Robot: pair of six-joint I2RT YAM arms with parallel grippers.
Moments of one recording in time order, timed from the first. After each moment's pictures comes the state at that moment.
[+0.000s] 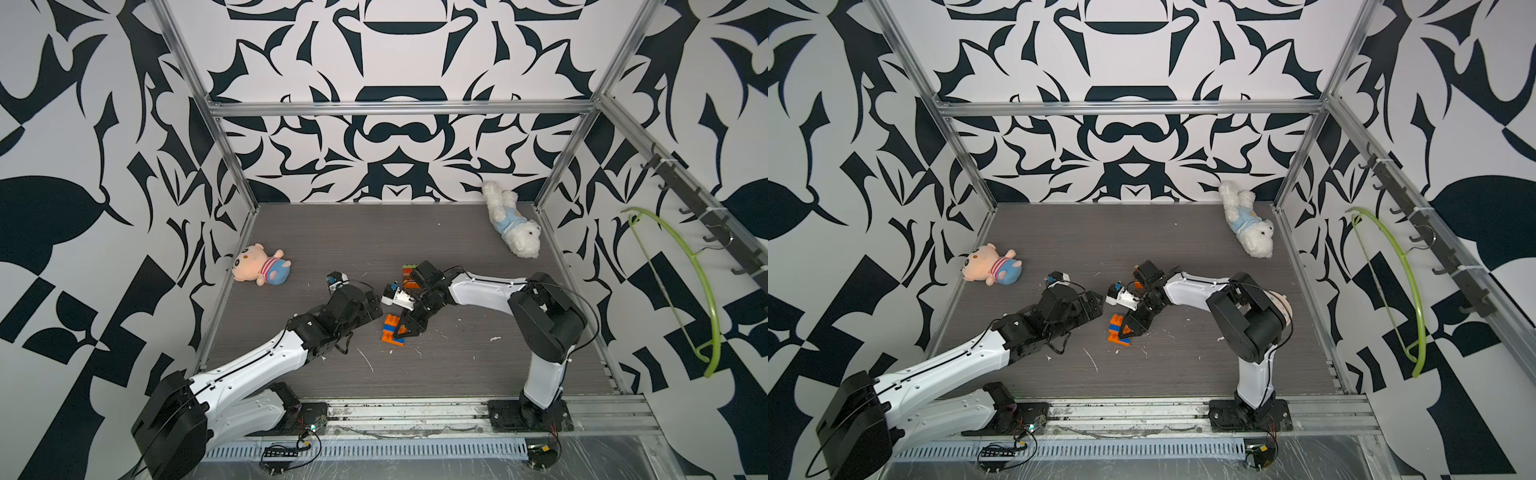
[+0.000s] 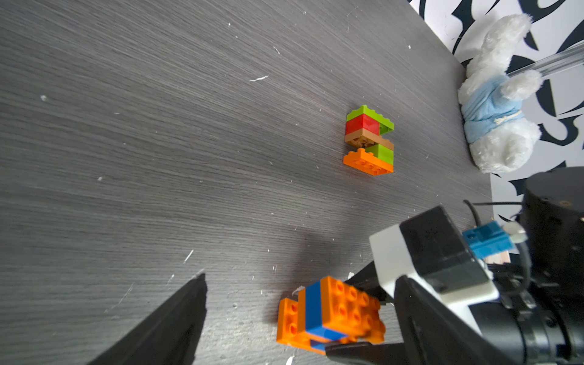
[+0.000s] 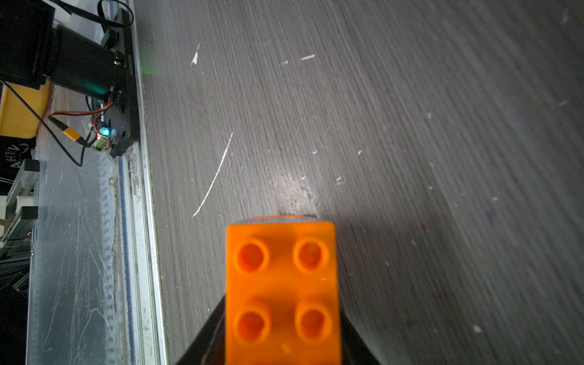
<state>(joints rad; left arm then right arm) -0.81 1.08 0.61 -0.29 -0.21 -1.02 0.70 1.86 1.10 -0.51 -0.74 -0.30</state>
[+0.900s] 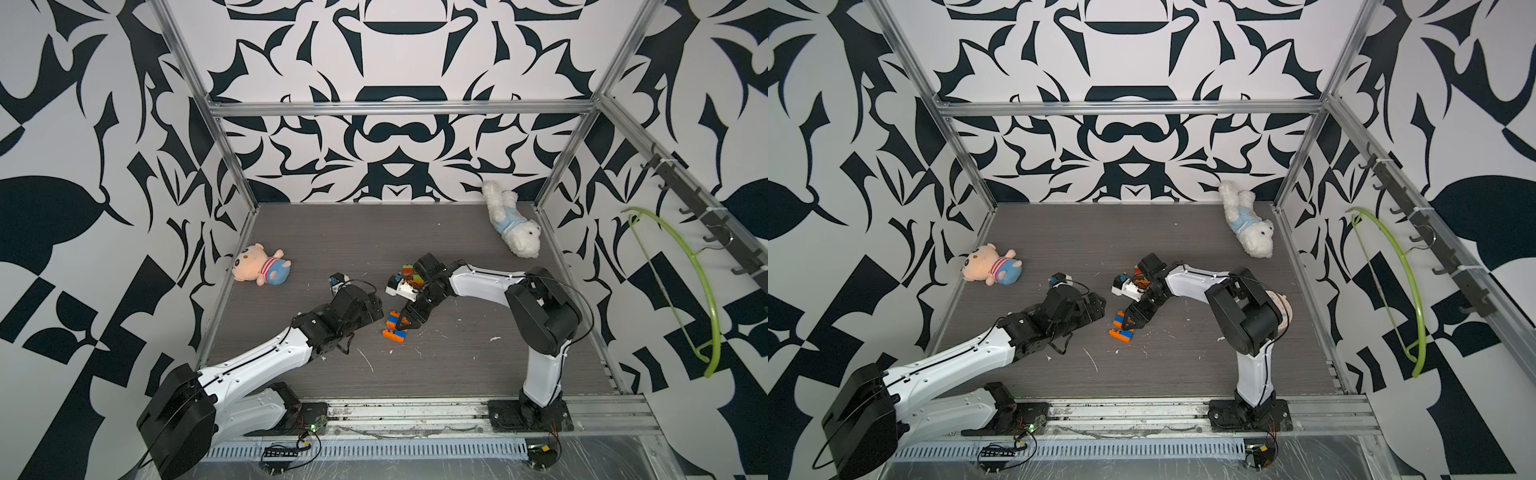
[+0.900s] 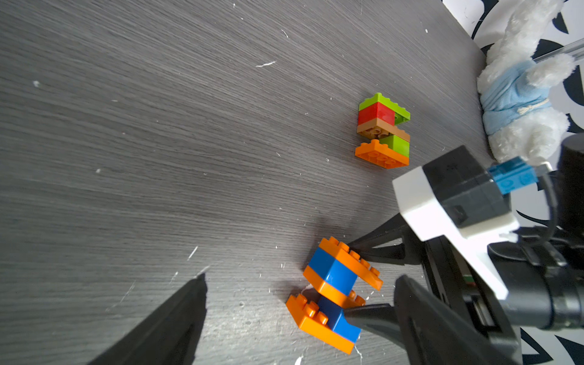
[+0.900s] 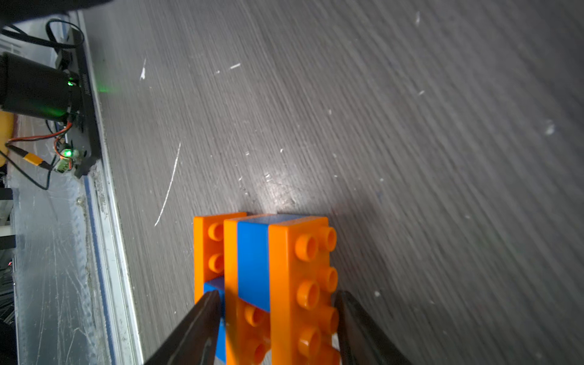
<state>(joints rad) -0.81 1.12 0.61 -0.29 -0.20 -1.02 0.63 1.91 1.16 -0.55 -0.68 -0.27</state>
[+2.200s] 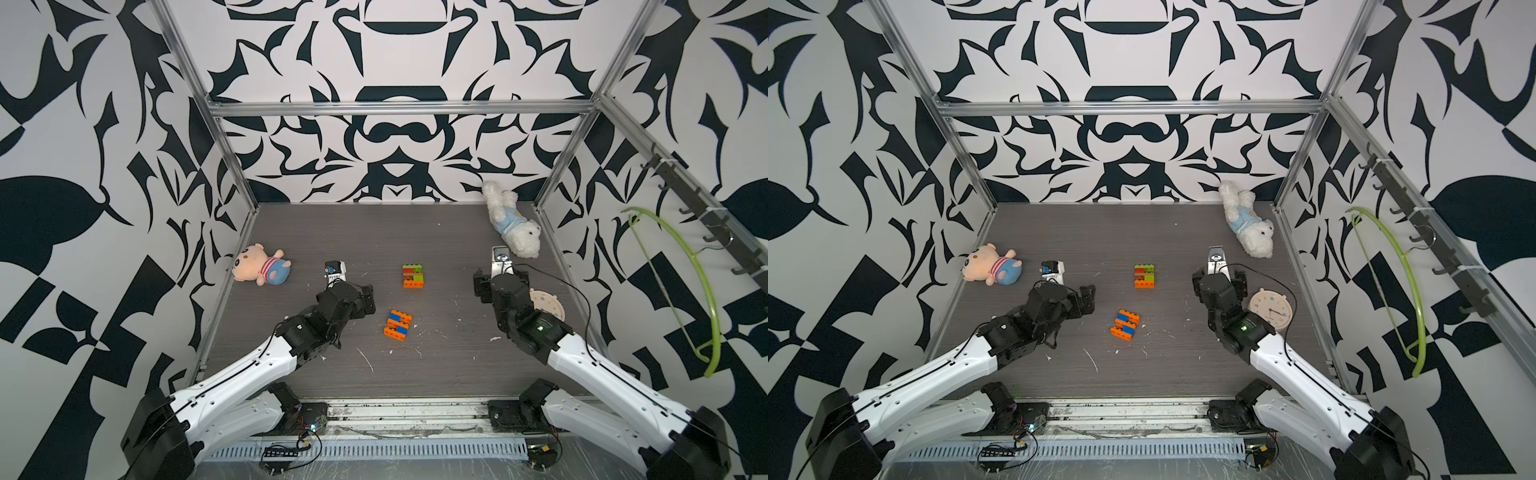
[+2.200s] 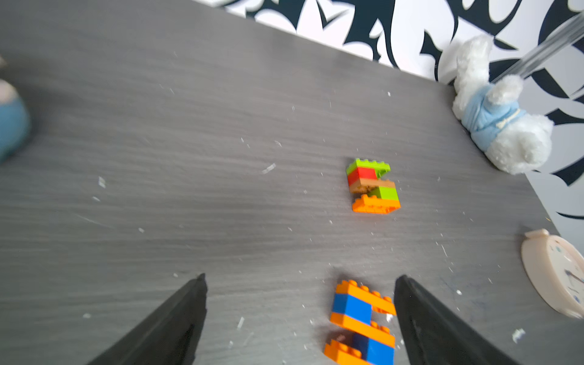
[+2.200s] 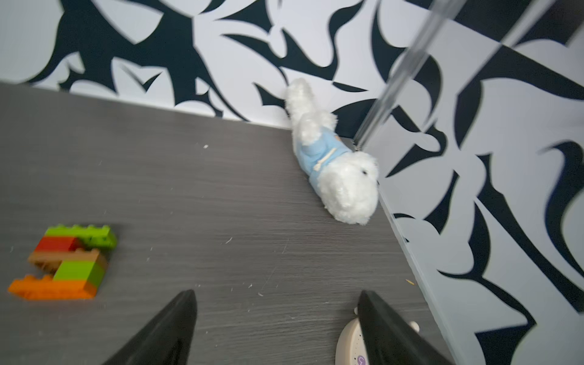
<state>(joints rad) -0.81 0.95 0.64 -0.27 -0.45 -0.63 0.57 0.88 0.62 -0.19 0.73 0.12</state>
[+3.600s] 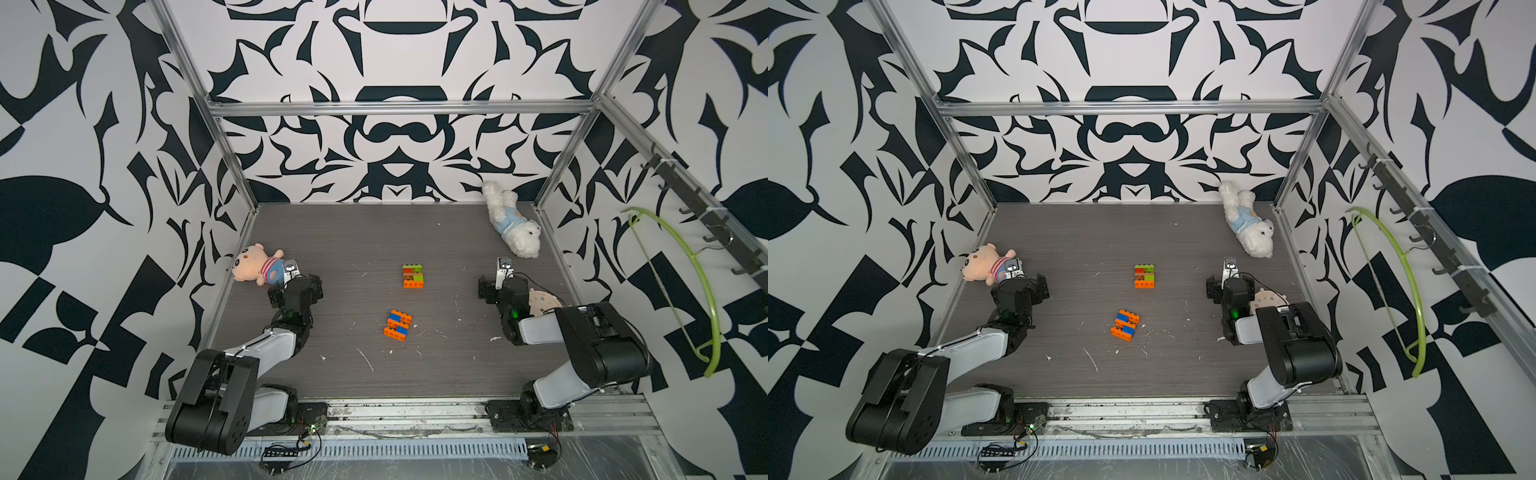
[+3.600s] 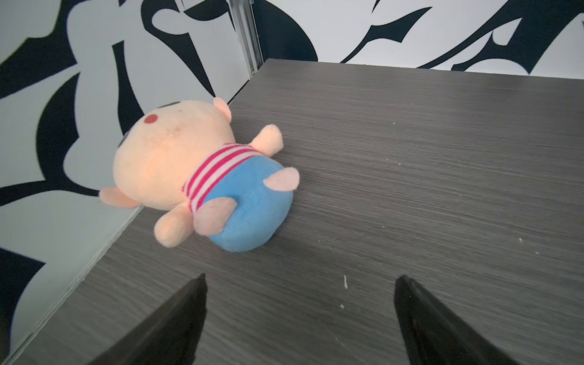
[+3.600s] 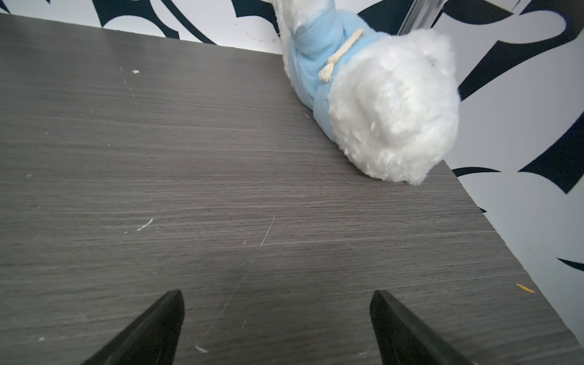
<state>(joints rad) -0.21 1.30 0.34 0.51 -0.49 -0.14 0.11 1.56 0.33 0.80 0.26 -0.02</state>
